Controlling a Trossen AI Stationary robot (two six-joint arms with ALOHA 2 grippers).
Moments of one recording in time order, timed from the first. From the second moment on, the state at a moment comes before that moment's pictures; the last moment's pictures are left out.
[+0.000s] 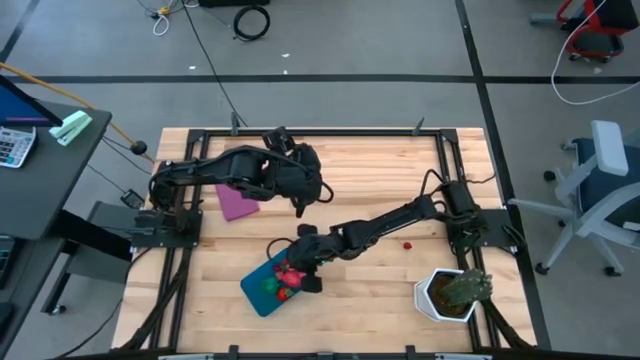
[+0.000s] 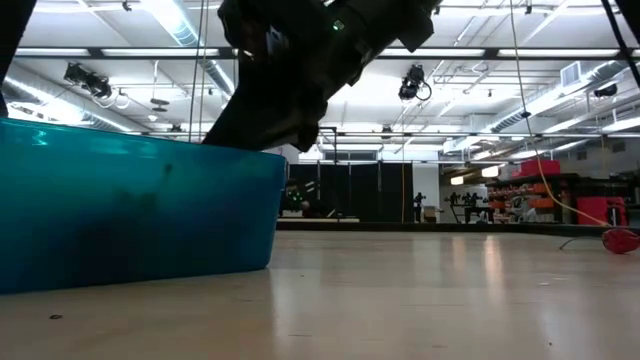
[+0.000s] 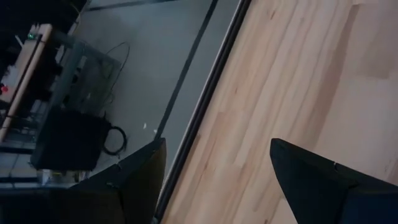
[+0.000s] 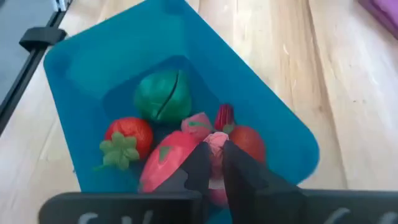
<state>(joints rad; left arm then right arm) -0.11 1.89 2.30 -1.48 -0.82 -0.20 0.23 2.11 1.48 -0.09 0.01 0.19</state>
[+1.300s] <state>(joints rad) -0.31 1.83 2.30 -1.27 -0.41 -0.24 0.26 2.07 1.48 -0.21 0.00 0.17</state>
